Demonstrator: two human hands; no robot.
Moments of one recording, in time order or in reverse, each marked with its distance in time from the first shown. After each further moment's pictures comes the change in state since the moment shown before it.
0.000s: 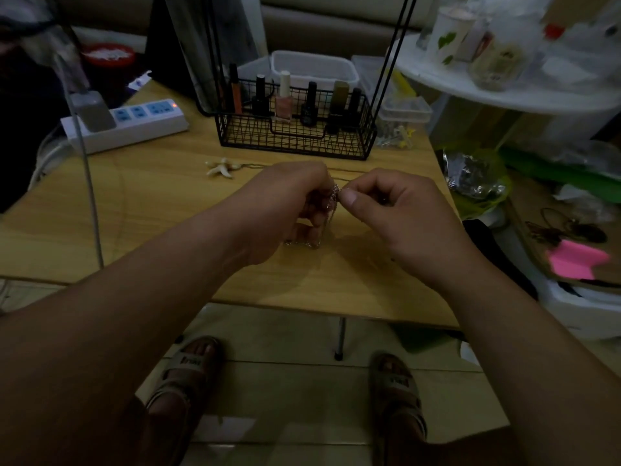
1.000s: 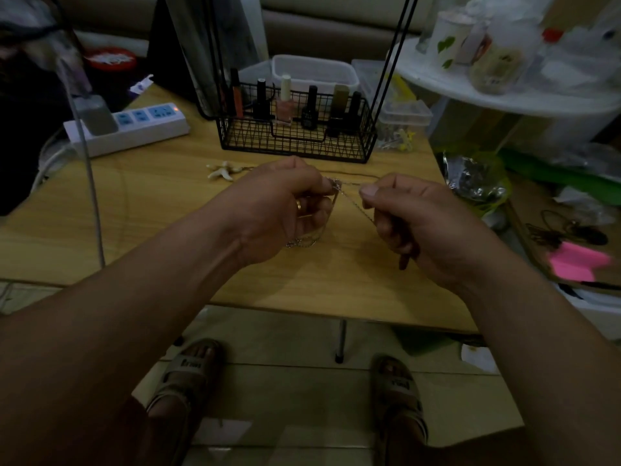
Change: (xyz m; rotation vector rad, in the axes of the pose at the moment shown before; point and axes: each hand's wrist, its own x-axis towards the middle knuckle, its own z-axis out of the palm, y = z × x) left_hand 0.000 0.001 -0.007 -0.338 -0.020 -0.015; right_hand 0.001 -0.002 -0.018 0.332 -0.138 0.282
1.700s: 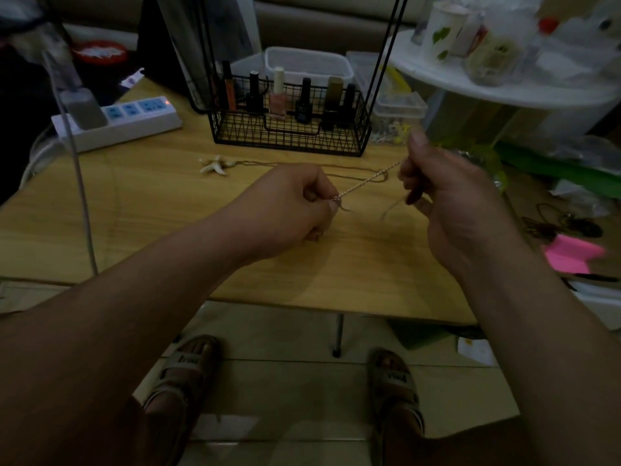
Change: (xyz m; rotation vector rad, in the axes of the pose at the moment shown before) left_hand -0.004 -0.011 0.006 0.801 0.022 0.175; right_hand 0.004 -0.002 -0.010 0.232 0.350 -0.087
